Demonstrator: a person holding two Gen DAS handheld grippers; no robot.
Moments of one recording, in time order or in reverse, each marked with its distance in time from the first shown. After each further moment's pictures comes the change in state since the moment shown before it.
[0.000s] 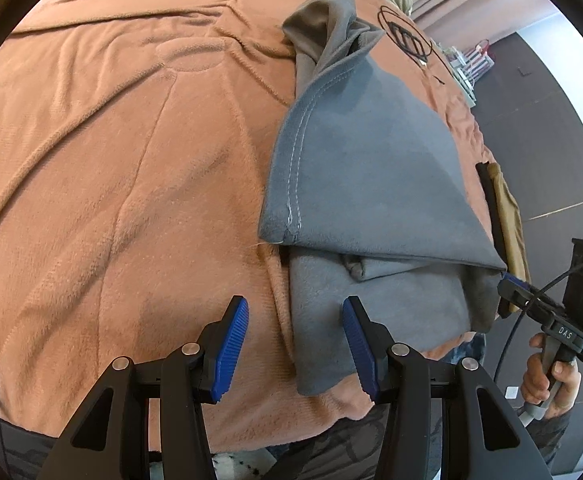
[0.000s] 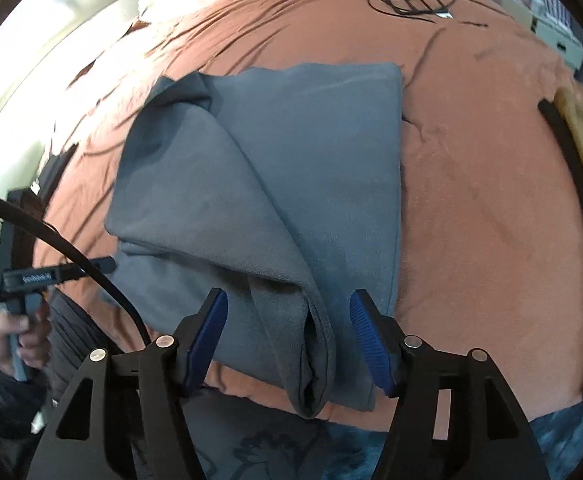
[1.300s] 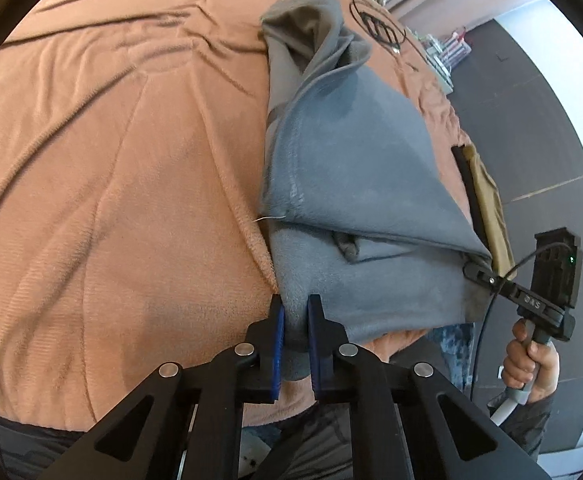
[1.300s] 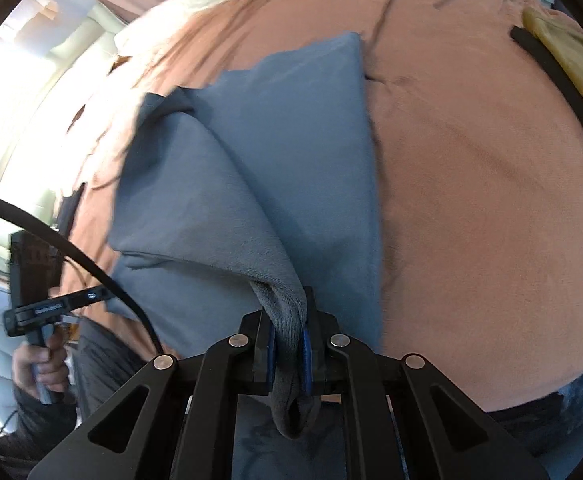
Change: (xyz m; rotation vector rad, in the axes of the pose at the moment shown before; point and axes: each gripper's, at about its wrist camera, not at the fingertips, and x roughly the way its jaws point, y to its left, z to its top) left arm 0.000 -0.013 -0.010 0.058 0.044 -0.067; right arm 0.008 -0.040 -0.023 0.213 -0.004 0.117
